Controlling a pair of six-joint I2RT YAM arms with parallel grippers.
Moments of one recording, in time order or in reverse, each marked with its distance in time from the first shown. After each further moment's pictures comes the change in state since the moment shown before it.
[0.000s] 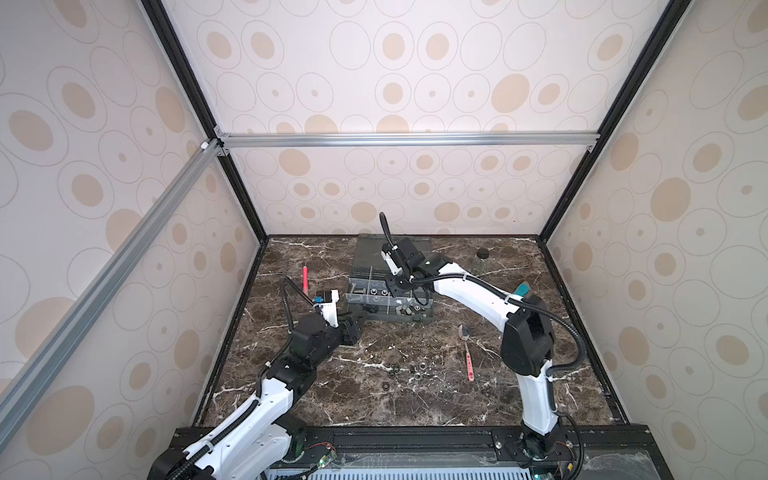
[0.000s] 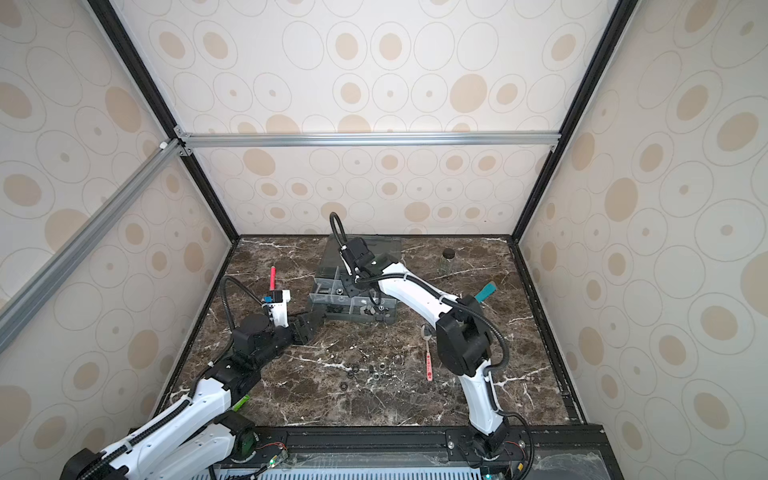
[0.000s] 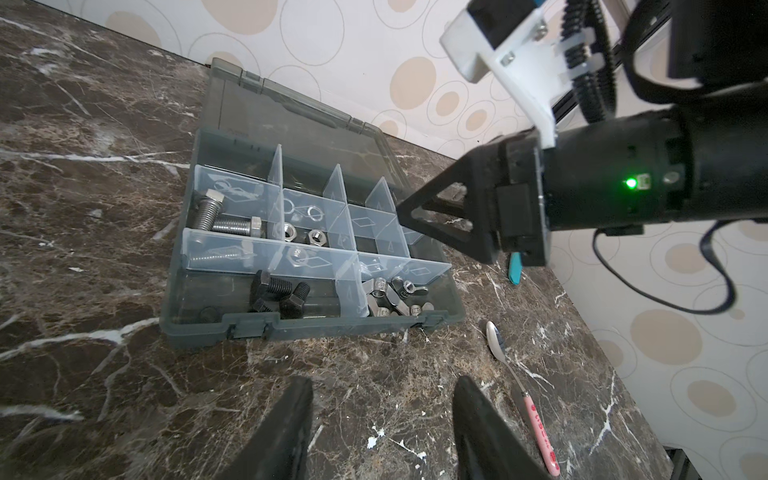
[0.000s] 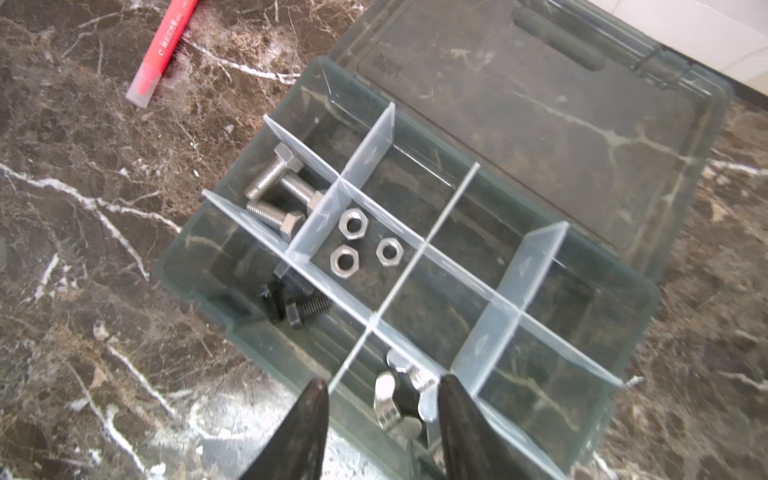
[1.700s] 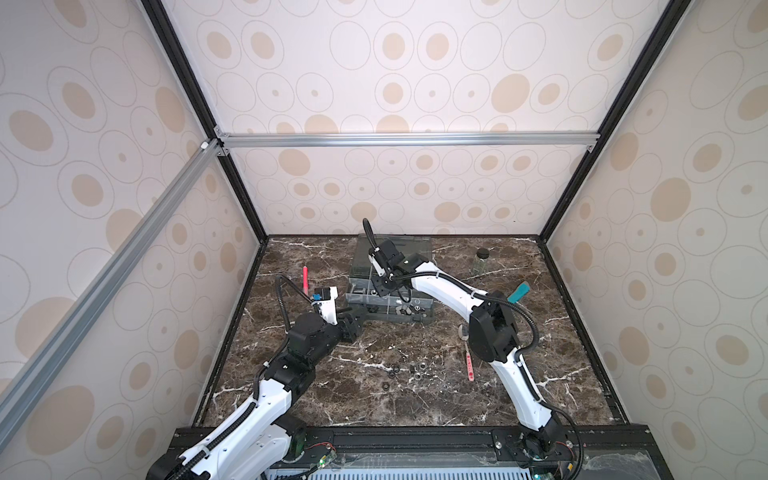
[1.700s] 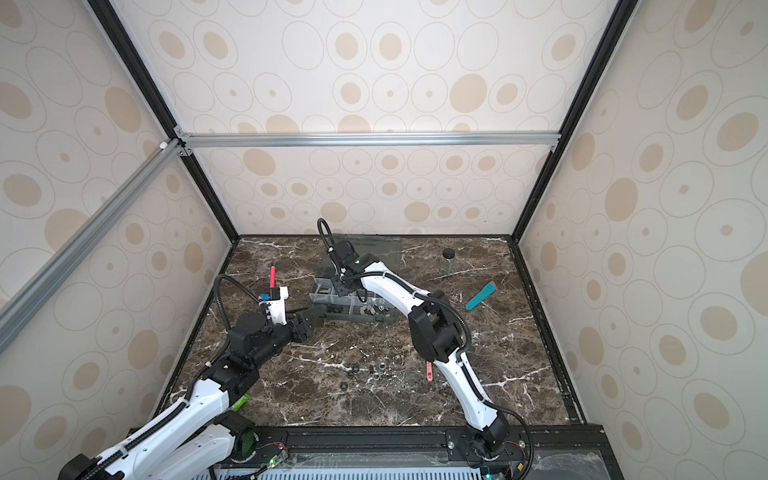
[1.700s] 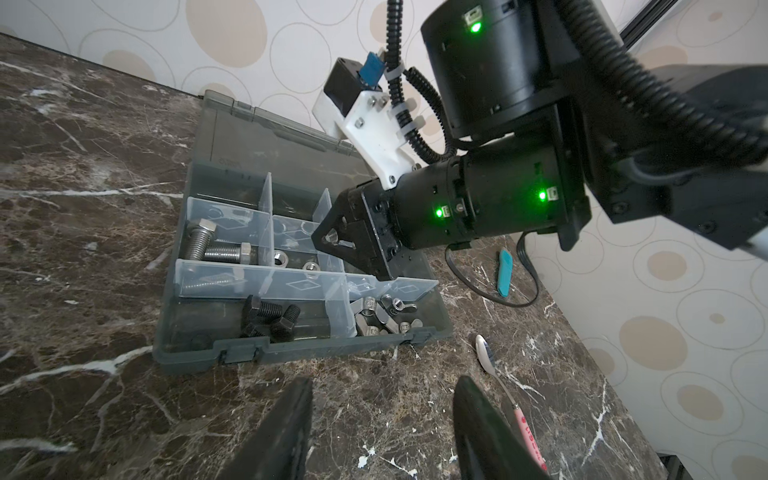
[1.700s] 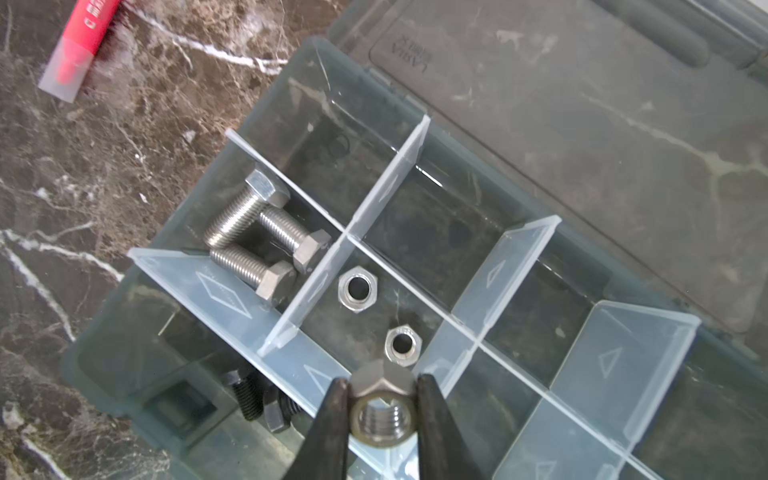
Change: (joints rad) left arm 0.000 -0.026 0.016 0.009 0.000 0.011; right arm 0.009 0.341 0.354 -0.076 -0.007 -0.011
